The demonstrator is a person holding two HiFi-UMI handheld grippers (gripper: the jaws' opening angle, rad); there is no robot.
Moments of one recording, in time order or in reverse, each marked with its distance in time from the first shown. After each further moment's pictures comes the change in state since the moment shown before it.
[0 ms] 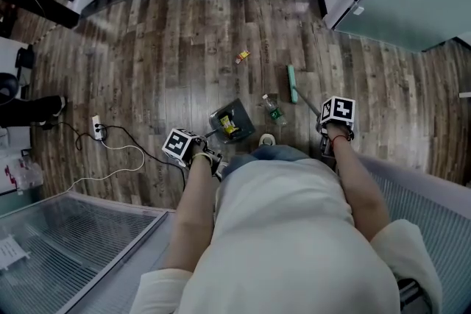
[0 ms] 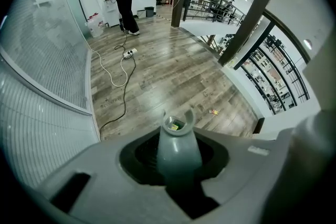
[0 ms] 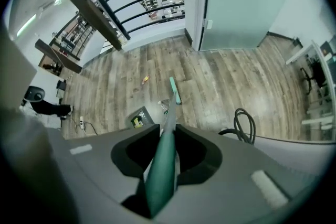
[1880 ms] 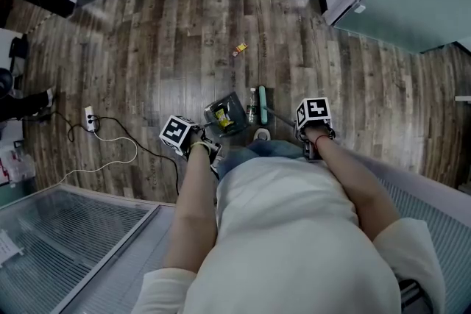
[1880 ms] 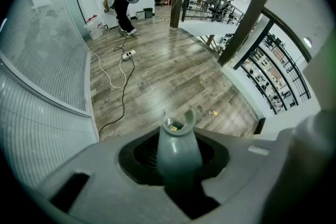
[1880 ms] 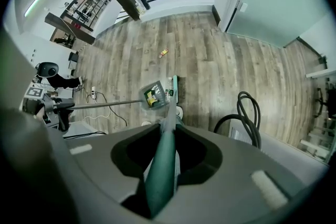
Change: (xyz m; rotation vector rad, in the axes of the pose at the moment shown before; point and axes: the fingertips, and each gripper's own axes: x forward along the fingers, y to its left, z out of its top) left arm 0.014 -0.019 0.010 0.014 -0.005 0.007; right arm 0.024 0.072 -0.056 -0.193 0.266 0.072
